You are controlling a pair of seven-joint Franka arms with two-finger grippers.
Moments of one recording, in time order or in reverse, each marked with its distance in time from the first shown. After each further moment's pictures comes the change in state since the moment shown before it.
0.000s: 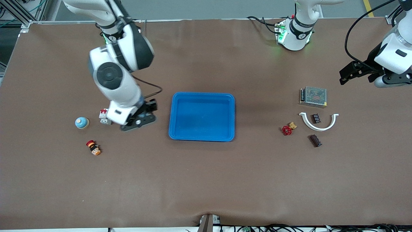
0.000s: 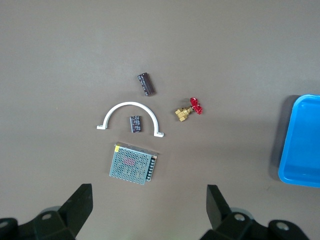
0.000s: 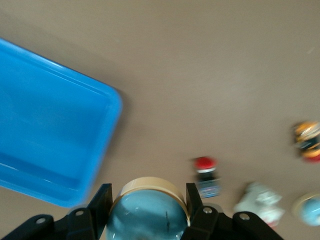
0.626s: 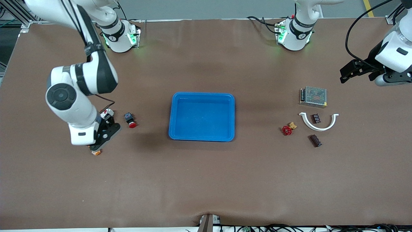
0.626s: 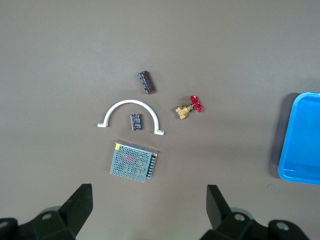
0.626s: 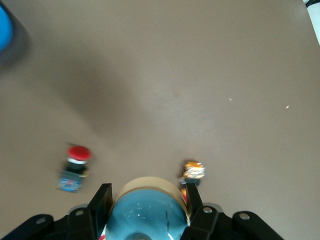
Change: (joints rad) left arm -0.002 -0.003 0.000 0.009 0.000 -0.012 0.000; right arm -0.224 0.061 -0.001 -0.049 -0.131 0.211 -0.634
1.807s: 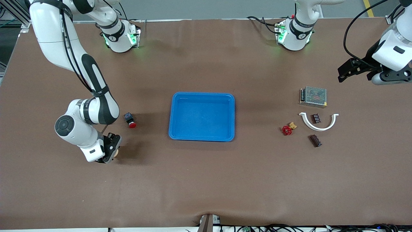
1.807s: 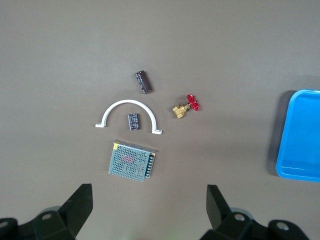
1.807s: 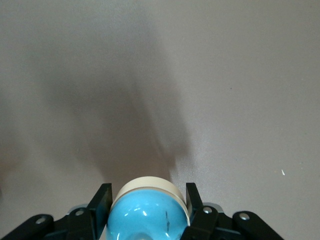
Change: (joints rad) left arm -0.015 0.000 -0.001 0.003 0.000 -0.006 0.000; right arm -0.091 0.269 0.008 -0.046 0.324 0.387 -0.587
